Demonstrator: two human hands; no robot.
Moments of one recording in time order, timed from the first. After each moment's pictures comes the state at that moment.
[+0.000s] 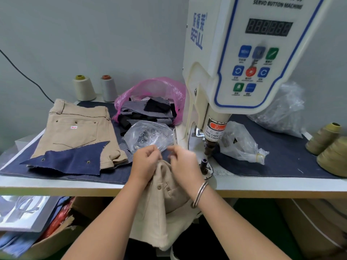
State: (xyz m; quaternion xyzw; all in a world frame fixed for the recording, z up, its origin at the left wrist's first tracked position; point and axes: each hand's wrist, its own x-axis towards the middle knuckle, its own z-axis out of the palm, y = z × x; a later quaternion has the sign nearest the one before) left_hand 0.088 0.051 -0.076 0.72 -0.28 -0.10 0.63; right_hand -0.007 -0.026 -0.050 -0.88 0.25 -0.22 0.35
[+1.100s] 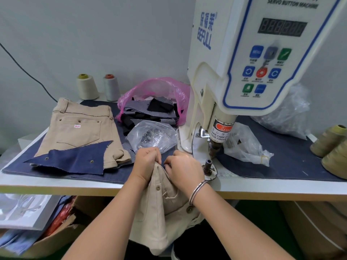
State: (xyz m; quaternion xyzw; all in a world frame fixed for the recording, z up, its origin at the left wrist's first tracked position) left_hand 0.088 0.058 -0.067 0.65 -0.28 -0.18 0.68; right_hand 0.000 -0.025 -0.067 -0.96 0.19 -0.18 0.07
